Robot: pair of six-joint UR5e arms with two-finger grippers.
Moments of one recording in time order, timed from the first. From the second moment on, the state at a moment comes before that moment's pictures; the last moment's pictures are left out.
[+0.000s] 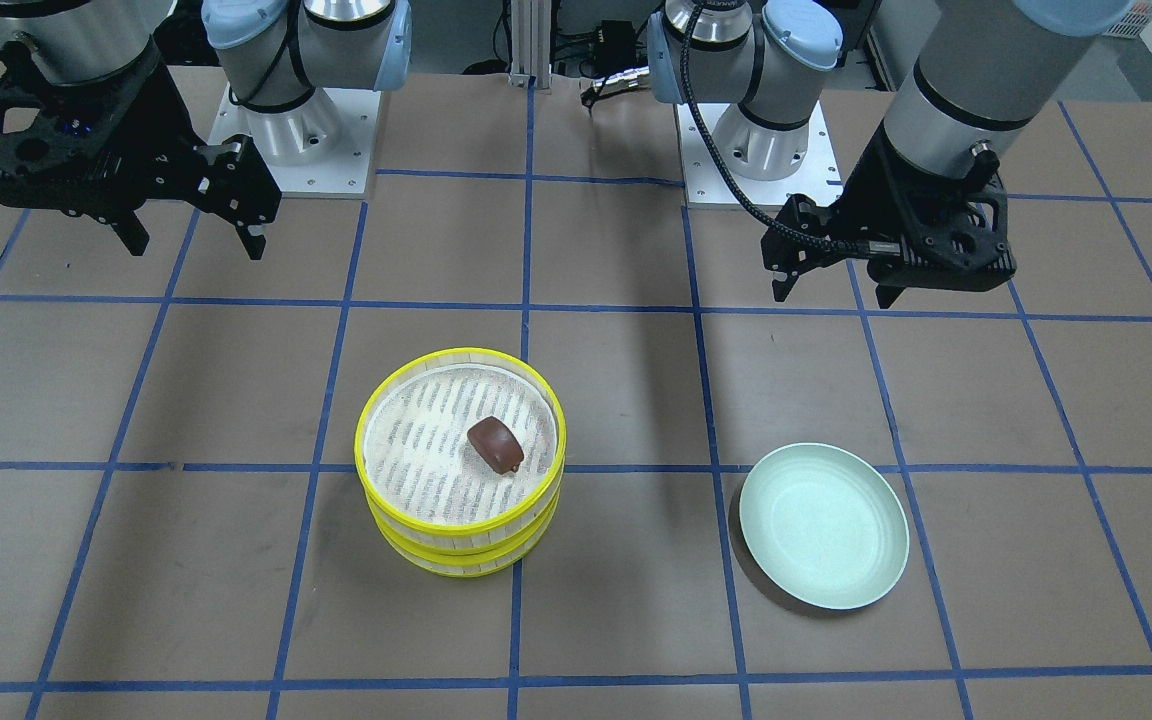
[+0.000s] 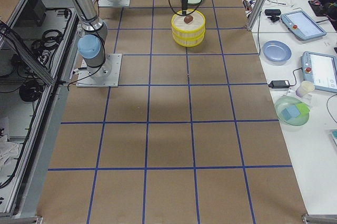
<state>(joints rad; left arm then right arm) -1.51 -1.62 -1.53 -1.56 1.54 0.08 1.54 -1.58 1.53 -1.58 -1.56 0.00</state>
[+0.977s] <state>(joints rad) -1.51 -1.62 -1.53 -1.56 1.54 0.08 1.54 -1.58 1.53 -1.58 -1.58 -0.02</state>
